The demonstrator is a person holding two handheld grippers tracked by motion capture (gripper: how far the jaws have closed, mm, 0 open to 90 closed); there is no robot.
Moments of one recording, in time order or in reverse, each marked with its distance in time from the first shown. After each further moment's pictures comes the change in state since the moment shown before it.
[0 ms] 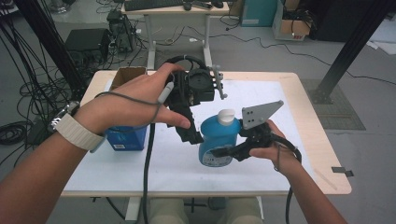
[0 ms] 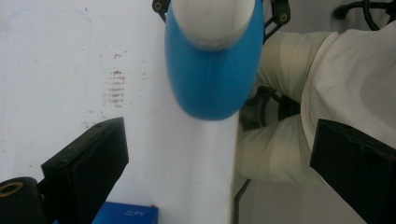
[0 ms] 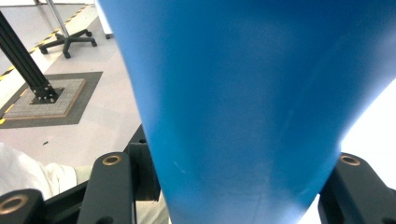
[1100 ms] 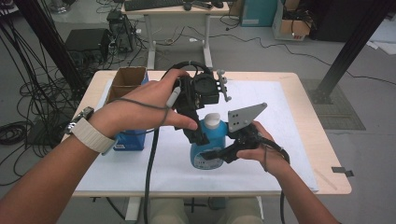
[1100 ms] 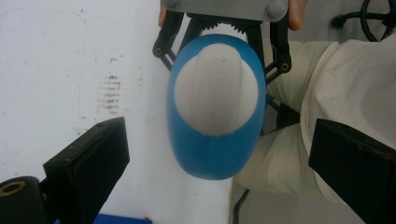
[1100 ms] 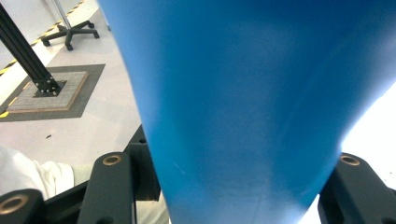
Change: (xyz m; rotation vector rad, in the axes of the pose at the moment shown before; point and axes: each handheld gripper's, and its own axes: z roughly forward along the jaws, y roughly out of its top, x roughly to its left) left arm 0.006 0.004 0.018 -0.021 -0.016 -0.027; right arm -0.002 0.001 0.027 0.032 0.016 0.007
